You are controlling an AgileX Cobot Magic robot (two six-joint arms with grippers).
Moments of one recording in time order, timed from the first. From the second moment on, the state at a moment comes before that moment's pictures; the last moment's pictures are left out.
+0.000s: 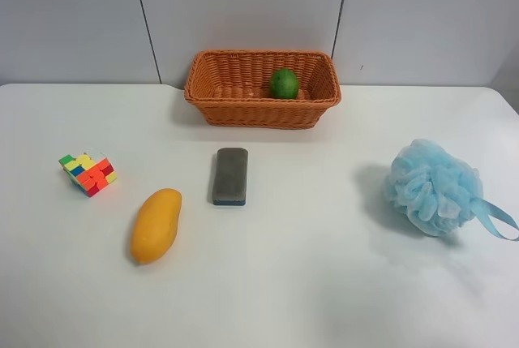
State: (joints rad) left arm 0.02 -0.01 -0.52 -0.08 1.07 0.13; right arm 0.59 0.05 -0.48 -0.04 1.07 -0.01
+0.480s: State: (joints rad) left arm 0.02 -0.01 -0.52 -0.08 1.07 0.13; right arm 0.58 0.05 -0.48 -0.04 1.07 -0.01
